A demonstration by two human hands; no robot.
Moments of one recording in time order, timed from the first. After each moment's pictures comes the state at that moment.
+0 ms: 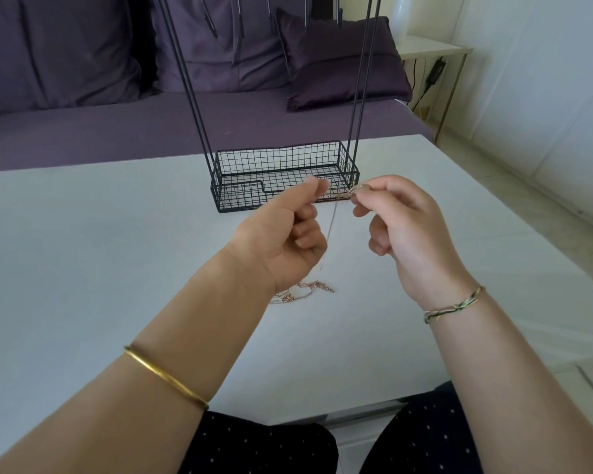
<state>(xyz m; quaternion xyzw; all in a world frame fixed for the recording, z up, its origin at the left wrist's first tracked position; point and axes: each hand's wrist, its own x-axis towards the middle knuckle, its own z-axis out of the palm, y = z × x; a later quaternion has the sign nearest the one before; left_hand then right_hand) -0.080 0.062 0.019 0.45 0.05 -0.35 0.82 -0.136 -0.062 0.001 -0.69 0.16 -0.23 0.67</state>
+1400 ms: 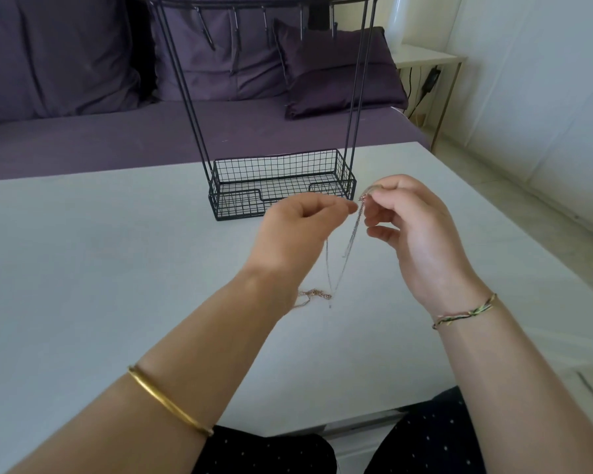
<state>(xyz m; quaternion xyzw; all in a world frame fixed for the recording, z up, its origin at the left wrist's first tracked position) -0.096 0.054 0.021 0.73 -0.14 -0.16 0.65 -0.135 -0.075 0.003 -0.67 0.10 -0.24 0.69</state>
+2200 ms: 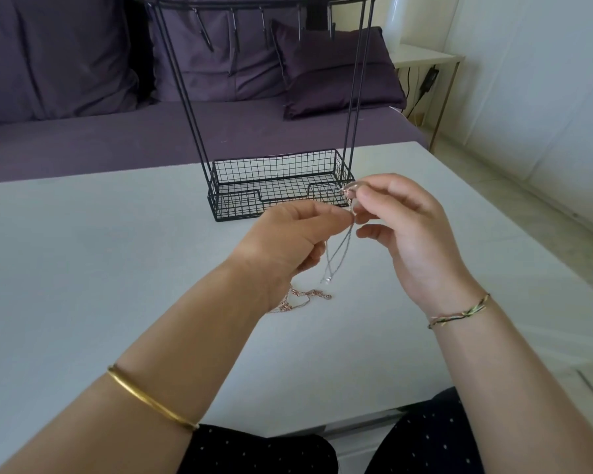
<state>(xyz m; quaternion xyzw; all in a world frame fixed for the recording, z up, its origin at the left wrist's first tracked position) -0.087 0.061 0.023 0.69 -0.13 -0.27 0.66 -0.138 -0.067 0.006 -0.68 0.07 -0.25 0.69</state>
